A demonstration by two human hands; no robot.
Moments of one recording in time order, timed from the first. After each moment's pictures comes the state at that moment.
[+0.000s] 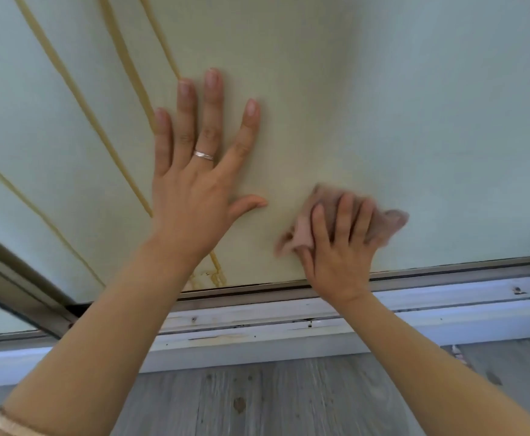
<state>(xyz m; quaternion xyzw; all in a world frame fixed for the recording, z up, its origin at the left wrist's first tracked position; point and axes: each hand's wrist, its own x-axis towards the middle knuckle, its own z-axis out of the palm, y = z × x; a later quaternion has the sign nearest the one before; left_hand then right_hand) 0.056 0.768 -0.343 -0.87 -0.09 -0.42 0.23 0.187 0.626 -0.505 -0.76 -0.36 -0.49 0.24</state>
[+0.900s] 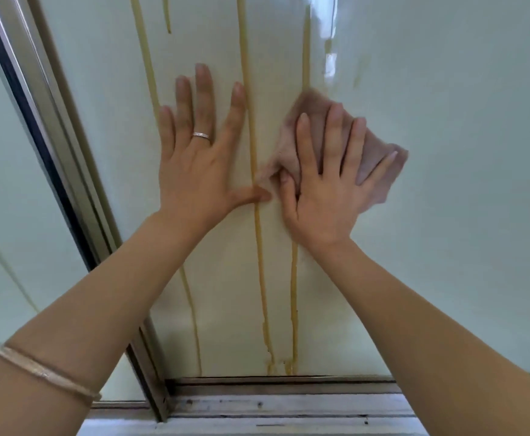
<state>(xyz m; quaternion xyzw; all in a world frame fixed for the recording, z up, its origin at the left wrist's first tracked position) -0.020 0.858 -0.149 -0.86 -0.16 -0.46 0.14 0.110 0.760 -0.205 -0.68 -0.29 -0.61 0.28</state>
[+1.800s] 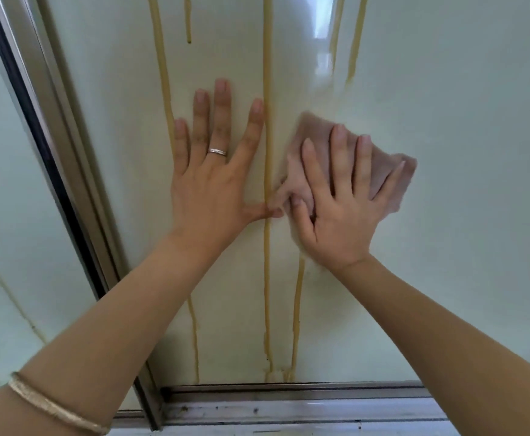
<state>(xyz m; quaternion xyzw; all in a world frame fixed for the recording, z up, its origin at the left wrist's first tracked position) -0.019 0.859 -0.153 -0.85 -0.15 -0.48 0.14 0.115 0.749 -0.202 -0.66 -0.33 -0.63 0.22</state>
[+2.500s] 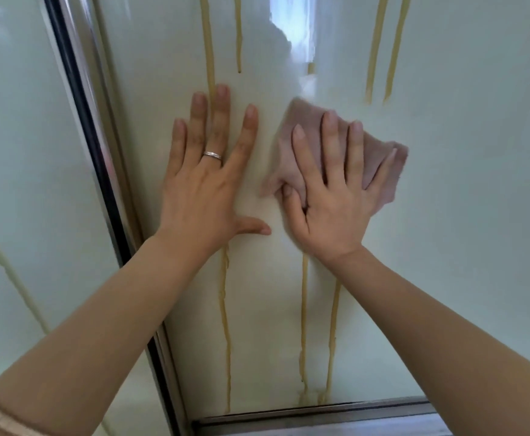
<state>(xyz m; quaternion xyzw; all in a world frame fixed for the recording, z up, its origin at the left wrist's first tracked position) -0.055 0.906 -0.132 -0.87 -0.12 -0.44 0.19 0.081 0.801 -0.177 -0.65 -0.32 -0.64 0.24</state>
